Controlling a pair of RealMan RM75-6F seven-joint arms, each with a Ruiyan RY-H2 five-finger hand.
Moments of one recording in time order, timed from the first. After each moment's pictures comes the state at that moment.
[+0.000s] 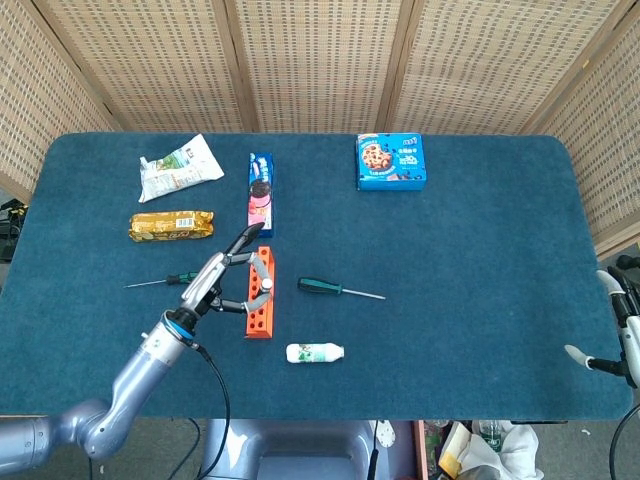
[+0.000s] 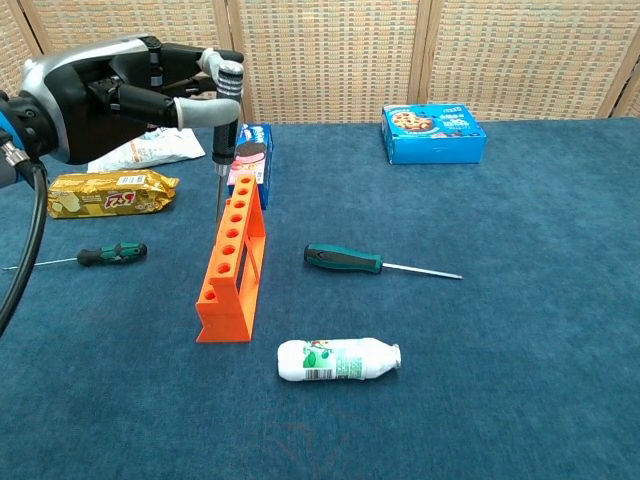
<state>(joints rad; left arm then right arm) -0.63 -1.42 -0.28 -1.79 1.28 1.00 -0.58 0.09 -0.98 0.11 -1.59 -1.42 1.41 0.30</state>
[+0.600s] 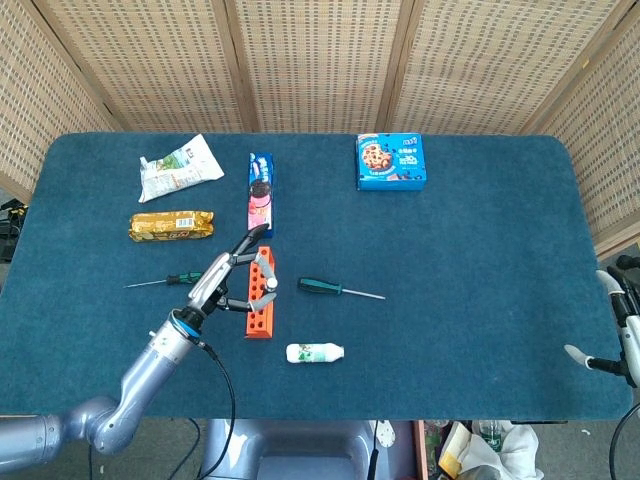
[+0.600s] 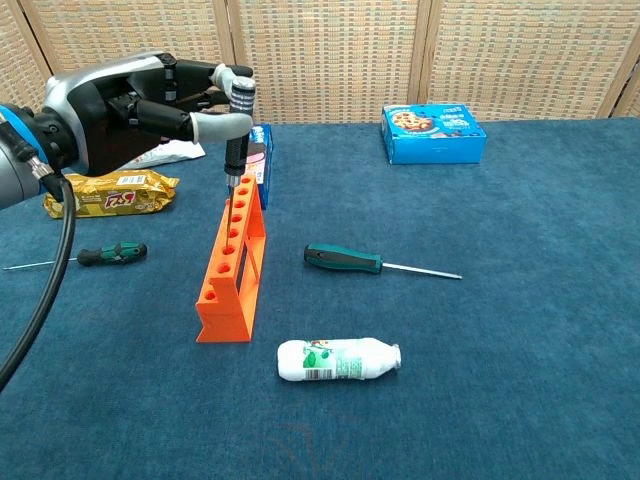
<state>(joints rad) -0.64 -1.47 -0.27 -1.74 1.27 0.99 -0.59 0.09 -0.98 0.11 -1.59 -1.42 1.40 0.30</state>
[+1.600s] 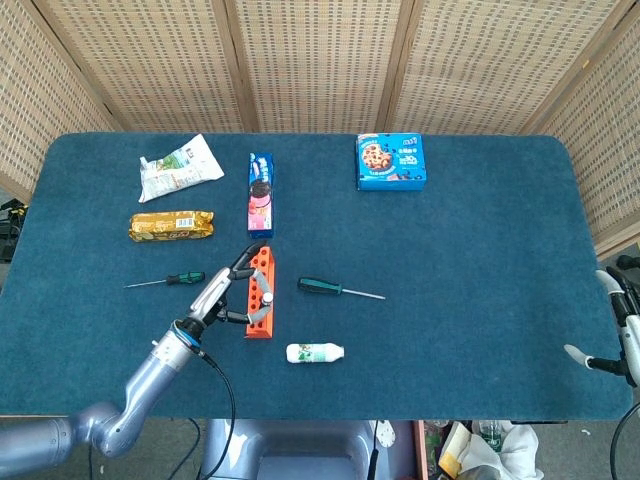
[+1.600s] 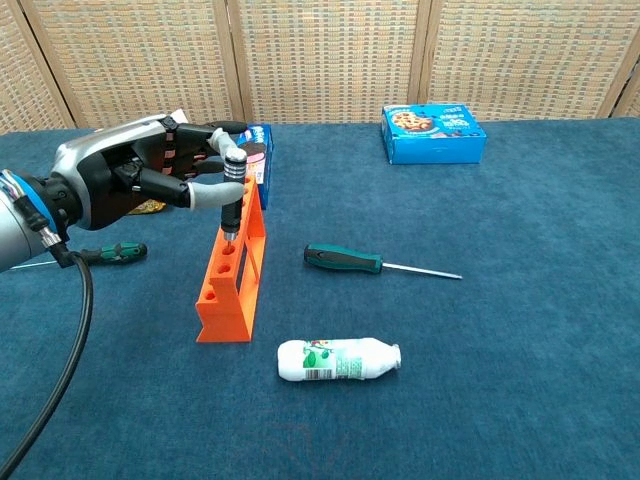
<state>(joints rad) -0.62 -1.55 -0.19 -1.59 1.35 1.00 -0.63 0.09 -0.98 0.11 -1.59 -1.42 1.39 0.32</state>
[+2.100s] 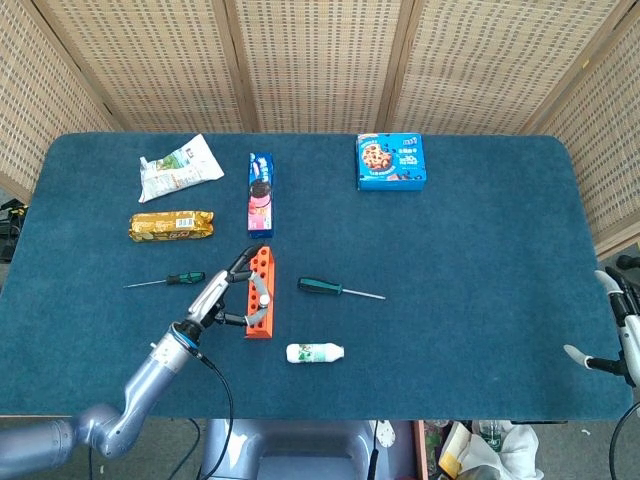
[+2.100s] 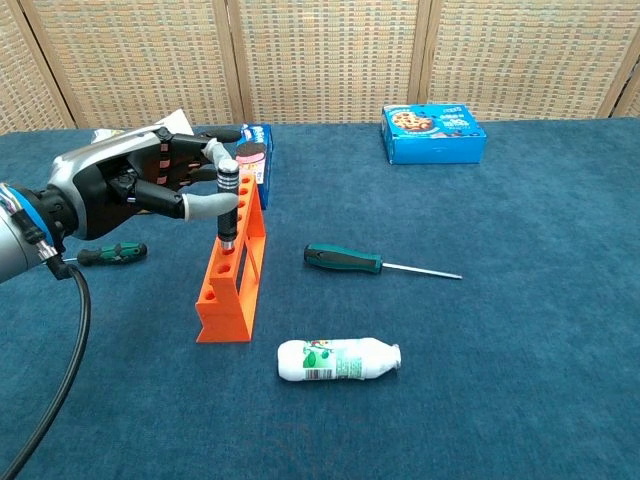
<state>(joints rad) -0.61 -1.57 -0.18 -1.55 1.38 1.02 -0.66 0.09 -0.98 0.11 -1.59 -1.42 1.39 0.31</state>
